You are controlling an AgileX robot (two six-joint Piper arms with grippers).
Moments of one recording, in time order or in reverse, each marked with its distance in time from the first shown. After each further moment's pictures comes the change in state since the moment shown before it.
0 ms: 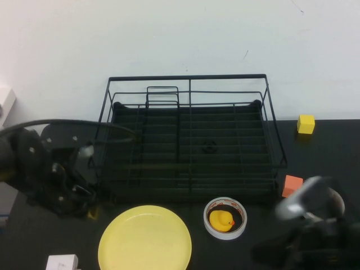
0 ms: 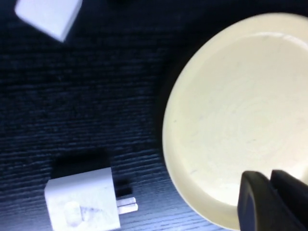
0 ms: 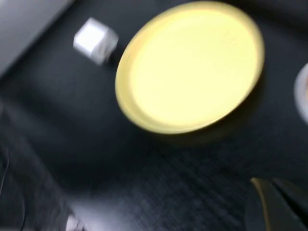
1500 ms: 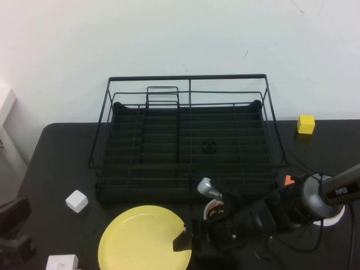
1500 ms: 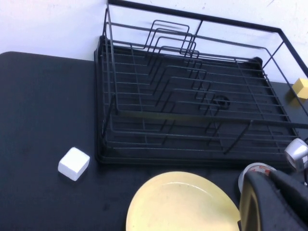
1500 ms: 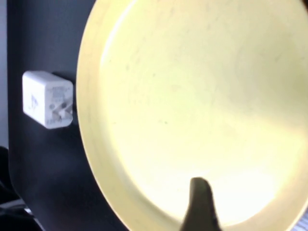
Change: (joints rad) right arm 0.149 0.809 -0.620 0.030 0.072 0.582; left arm 0.000 -1.113 0.475 -0.002 -0.216 -0.120
